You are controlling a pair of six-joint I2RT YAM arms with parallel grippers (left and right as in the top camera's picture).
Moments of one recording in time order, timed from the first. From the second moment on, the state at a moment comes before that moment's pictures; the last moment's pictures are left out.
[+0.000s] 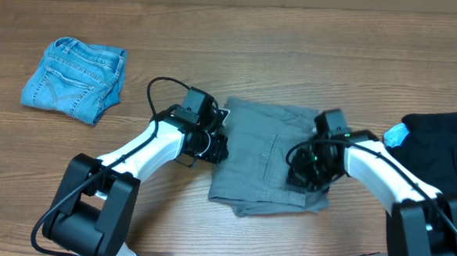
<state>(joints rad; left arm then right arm) -0.42 1.76 0.98 -0.51 0.40 -0.17 0.22 1.63 0.80 -0.78 -0.45 0.67</state>
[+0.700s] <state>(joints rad) -0.31 1.81 0.97 -0.50 0.65 -0.24 0.21 1.63 0.80 -0.78 -0.43 0.70</state>
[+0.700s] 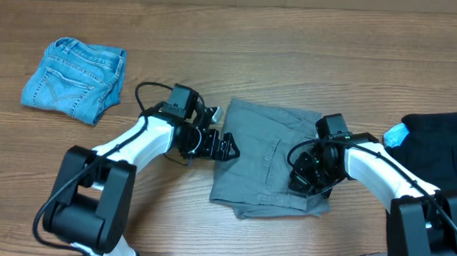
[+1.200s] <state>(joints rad) -0.27 1.85 1.02 -0.50 0.71 -0.12 0.20 1.48 0.96 -0.99 -0.40 0.57</state>
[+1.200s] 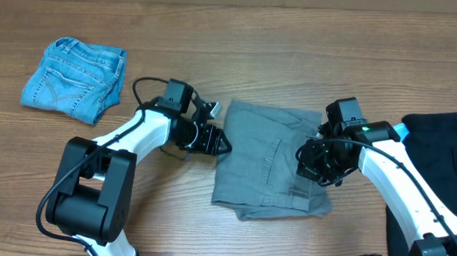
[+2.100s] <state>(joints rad) -0.30 1.98 1.28 -0.77 0.62 0.00 0.34 1.50 0.77 -0.67 -0.47 0.74</state>
